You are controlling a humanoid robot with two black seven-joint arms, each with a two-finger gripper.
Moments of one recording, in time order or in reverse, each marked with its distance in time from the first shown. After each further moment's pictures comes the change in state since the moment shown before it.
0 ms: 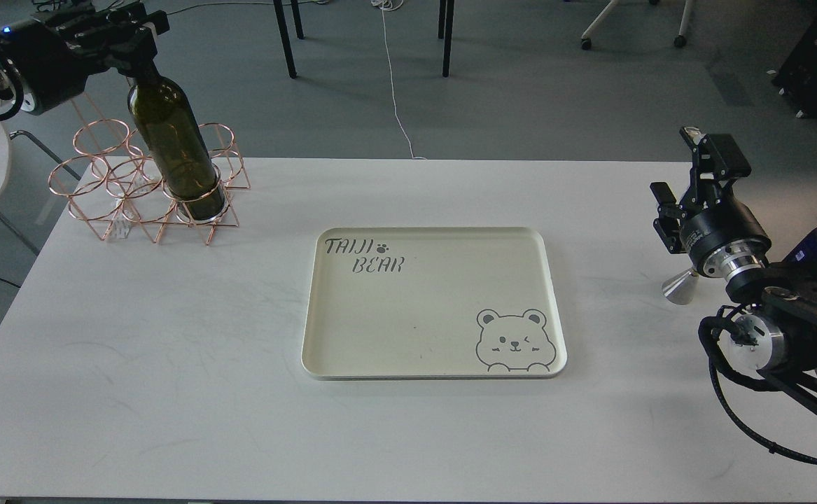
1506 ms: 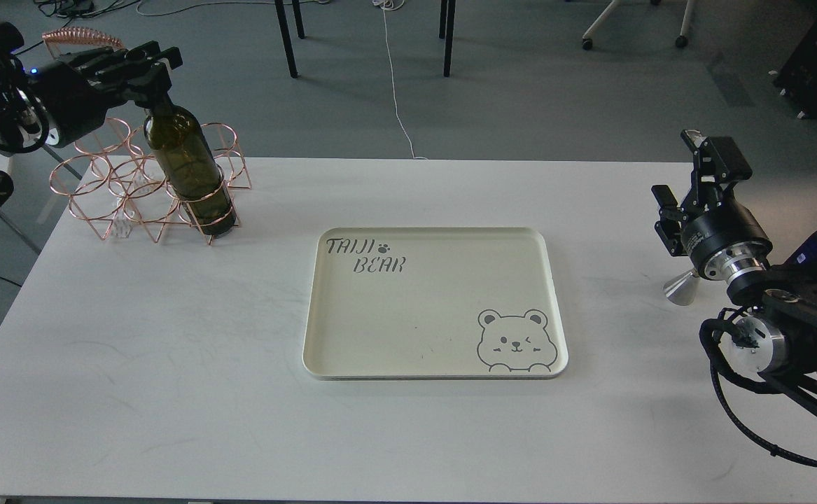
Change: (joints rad) left arm 0.050 -0.043 0.000 0.040 -0.055 0.020 0.000; right arm -0.007 -0.003 0.001 0.001 0.000 0.000 0.000
